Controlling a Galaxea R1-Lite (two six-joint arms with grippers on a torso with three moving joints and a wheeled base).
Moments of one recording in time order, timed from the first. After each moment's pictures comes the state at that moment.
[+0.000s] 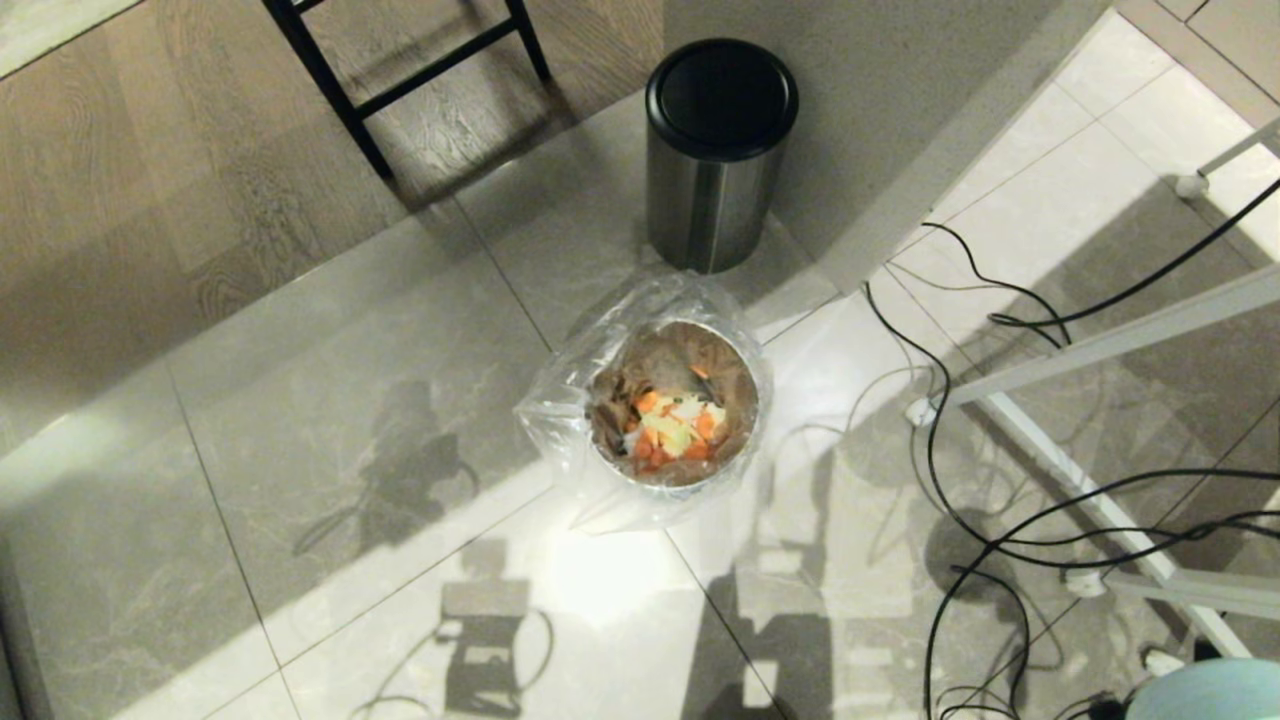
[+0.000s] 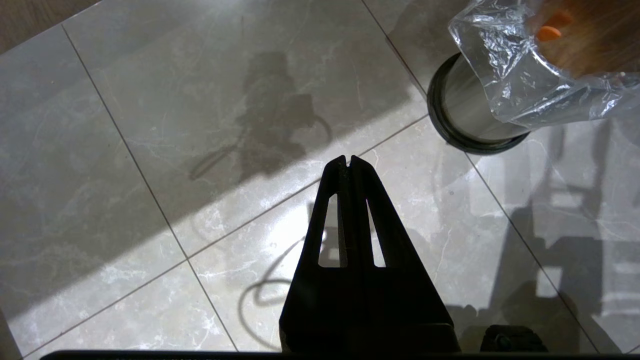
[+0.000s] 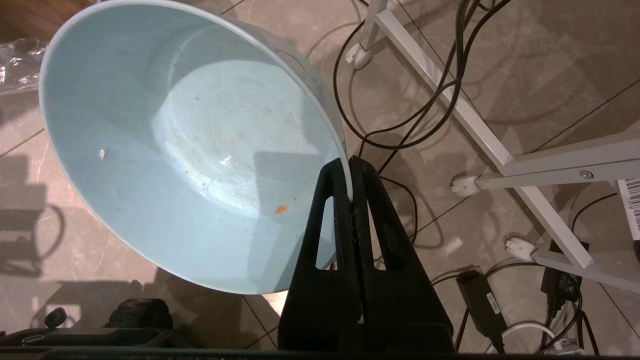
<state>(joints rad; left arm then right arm) 0.00 0.00 0.00 0.00 0.02 -0.05 0.00 0.00 -0.02 0.04 -0.01 -0.01</state>
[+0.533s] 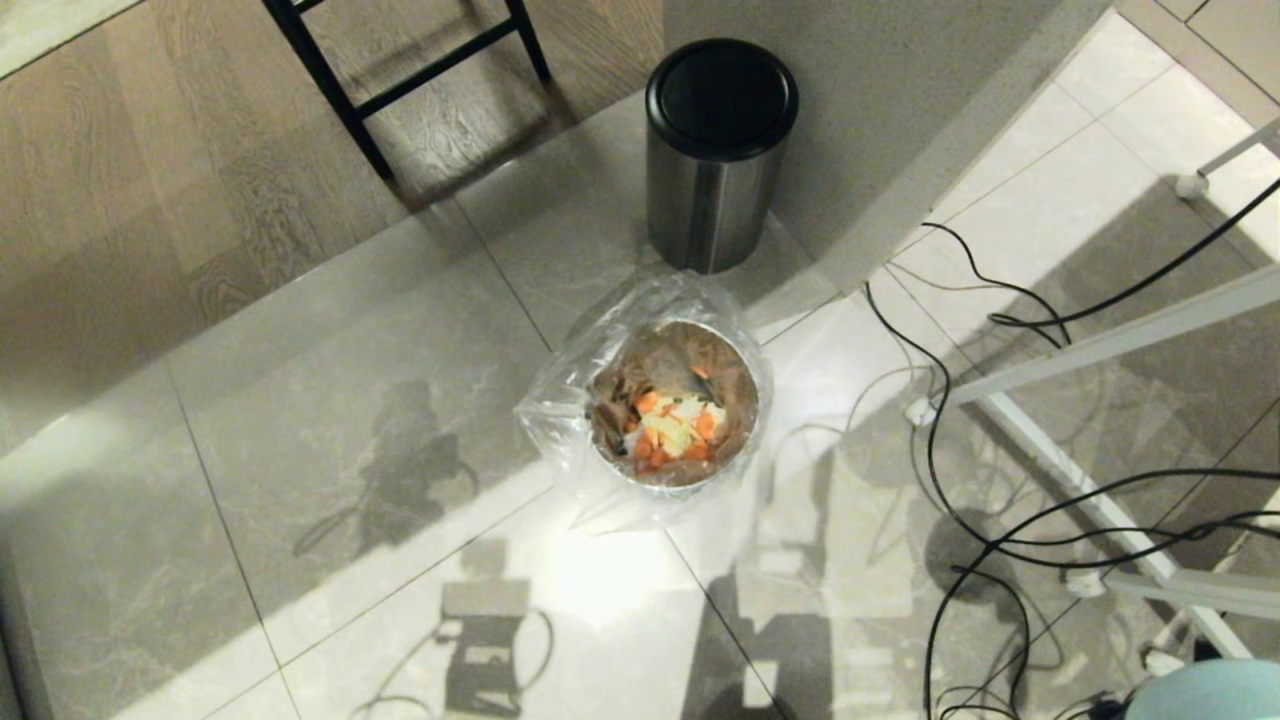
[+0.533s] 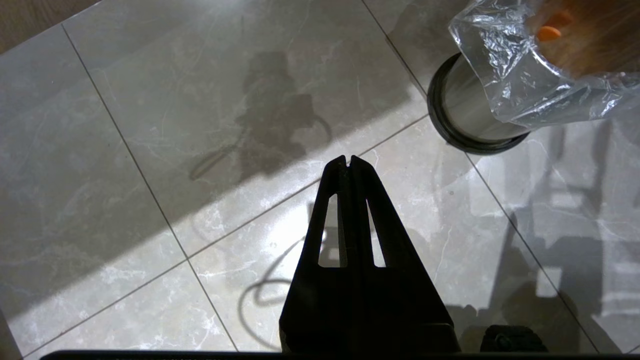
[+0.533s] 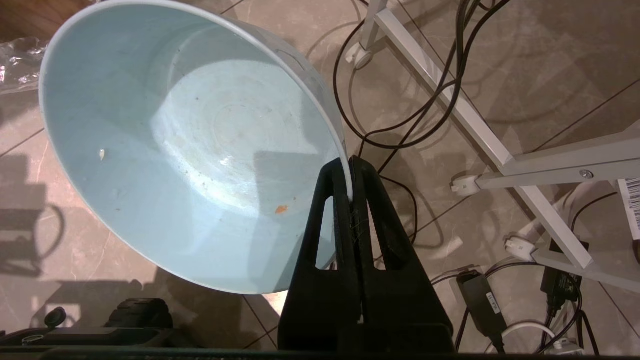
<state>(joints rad) 0.00 0.00 0.00 0.00 0.02 -0.05 0.00 0.00 -0.02 0.04 -0.01 -0.01</state>
